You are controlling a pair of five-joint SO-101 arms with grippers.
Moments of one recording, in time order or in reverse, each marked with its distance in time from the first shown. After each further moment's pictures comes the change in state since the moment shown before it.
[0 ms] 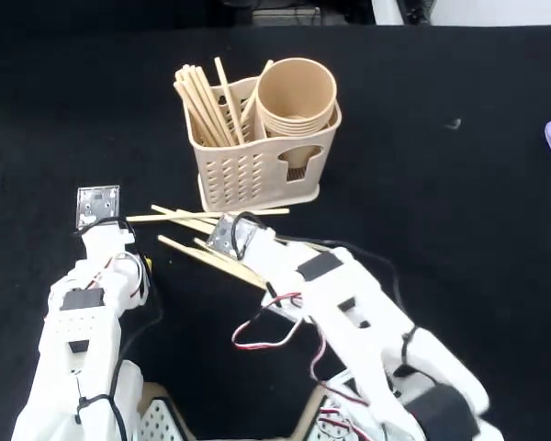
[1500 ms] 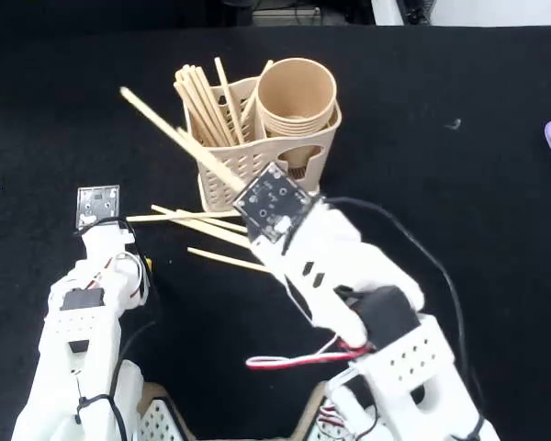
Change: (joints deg) left arm 0.0 0.0 0.0 0.0 0.0; right arm -2.2 -32.3 -17.1 4.6 -13.6
